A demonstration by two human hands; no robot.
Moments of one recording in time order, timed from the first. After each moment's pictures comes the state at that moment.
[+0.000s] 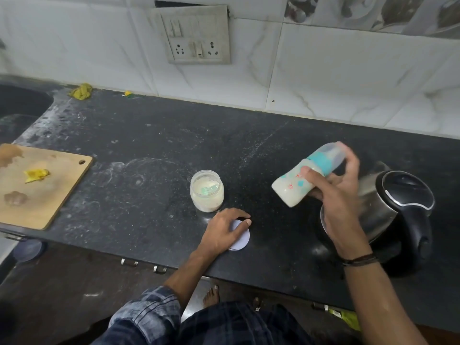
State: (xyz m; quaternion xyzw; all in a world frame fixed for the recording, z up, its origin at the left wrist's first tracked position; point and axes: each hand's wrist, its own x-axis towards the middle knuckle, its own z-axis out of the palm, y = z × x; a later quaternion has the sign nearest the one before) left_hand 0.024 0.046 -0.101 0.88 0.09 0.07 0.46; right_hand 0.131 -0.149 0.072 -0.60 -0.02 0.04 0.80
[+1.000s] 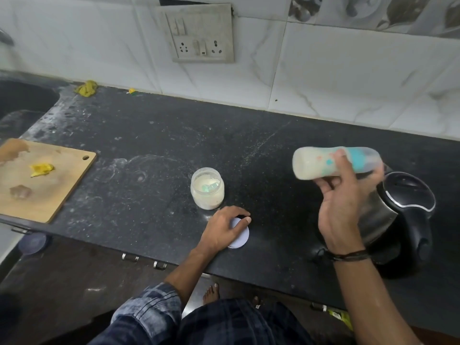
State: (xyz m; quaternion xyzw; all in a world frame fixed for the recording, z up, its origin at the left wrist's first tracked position) left_hand 0.026 0.043 -0.099 0.89 0.09 0.08 0.44; right_hand 0.138 -0.148 0.076 -0.51 0.06 -0.02 0.86
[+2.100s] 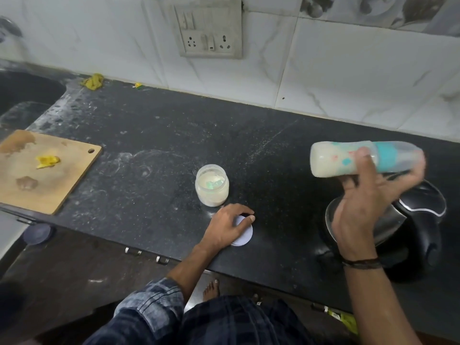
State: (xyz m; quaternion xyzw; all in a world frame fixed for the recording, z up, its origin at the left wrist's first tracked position) left_hand 0.026 0.045 -0.101 0.89 0.08 0.08 0.44; right_hand 0.132 -0.153 0.083 -0.54 -0.01 -0.10 0.84
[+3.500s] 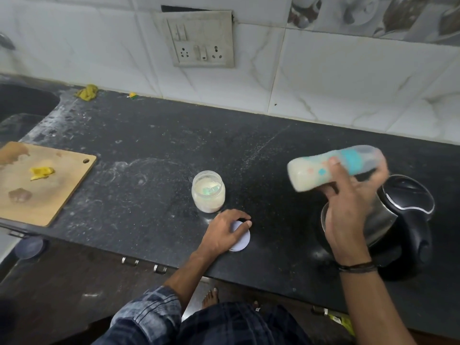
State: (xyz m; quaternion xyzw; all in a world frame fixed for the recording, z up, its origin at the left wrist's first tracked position) left_hand 0.024 0.045 -0.101 0.89 0.08 0.08 0.45; right_hand 0.123 -0.148 0.078 -0.55 0.01 -0.04 0.83
